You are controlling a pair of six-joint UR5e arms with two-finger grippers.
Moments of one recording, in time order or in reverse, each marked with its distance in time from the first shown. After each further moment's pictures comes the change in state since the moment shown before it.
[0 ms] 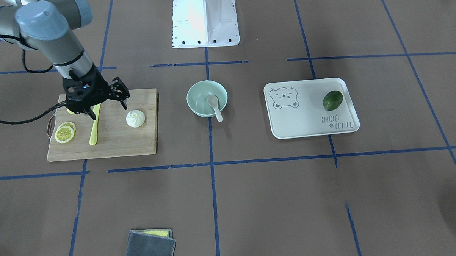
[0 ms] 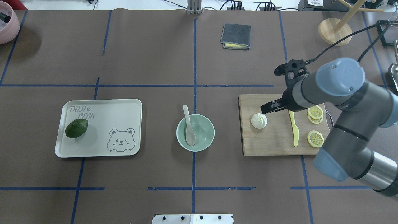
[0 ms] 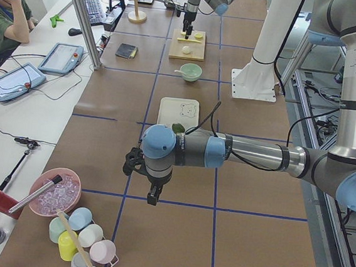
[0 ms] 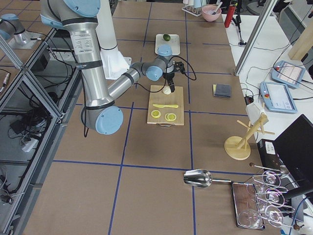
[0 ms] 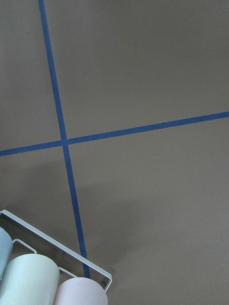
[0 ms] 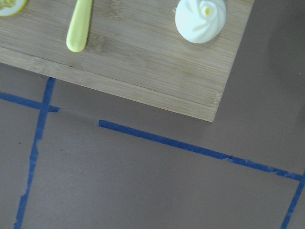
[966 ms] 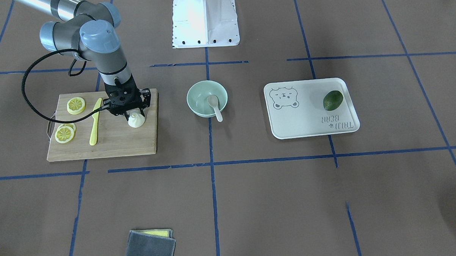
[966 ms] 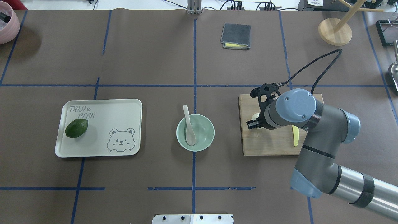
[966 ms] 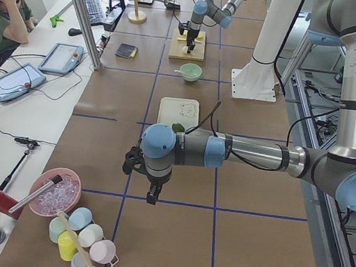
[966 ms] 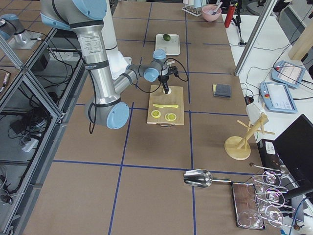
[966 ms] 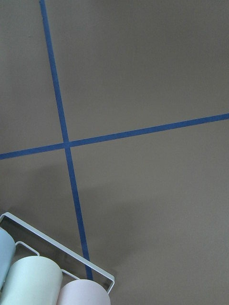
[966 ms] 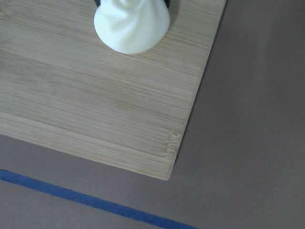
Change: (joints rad) left arm 0.000 -0.001 -0.001 -0.004 -0.002 0.001; right arm -0.113 0.048 -0.091 -0.010 -0.101 0.056
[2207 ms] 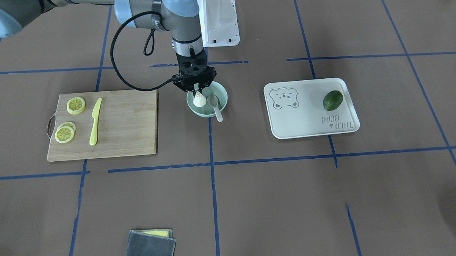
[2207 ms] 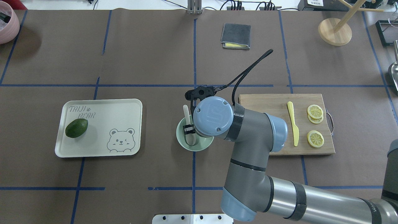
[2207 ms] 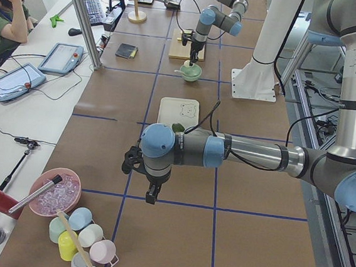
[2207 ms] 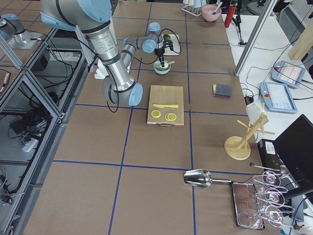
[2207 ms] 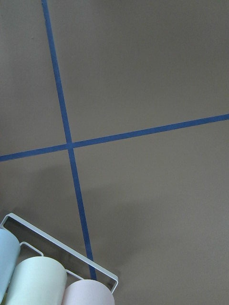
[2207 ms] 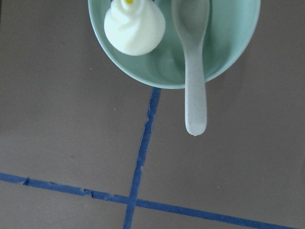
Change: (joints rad) left arm 0.000 -0.005 0.002 -0.001 0.000 0.000; right arm -0.153 0.390 -0.080 -0.248 -0.134 0.200
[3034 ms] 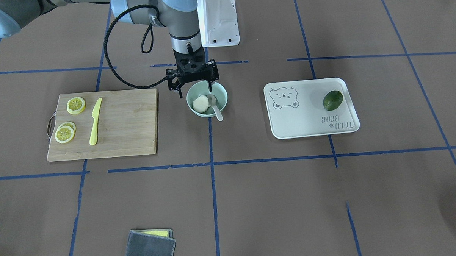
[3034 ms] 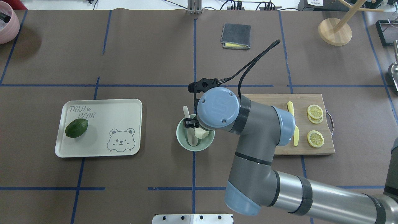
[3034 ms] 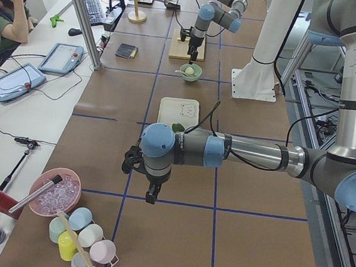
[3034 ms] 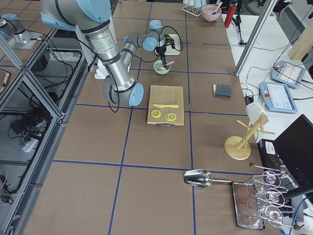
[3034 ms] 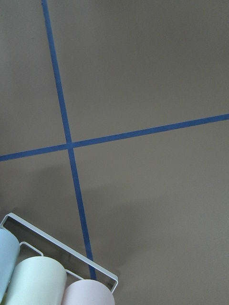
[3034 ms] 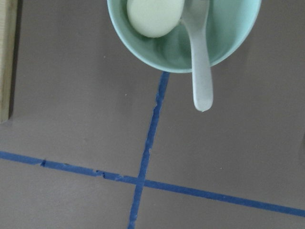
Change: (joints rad) left arm 0.000 0.000 -0.001 0.000 0.000 0.001; right arm 0.064 -0.006 0.048 -0.050 0.034 -0.038
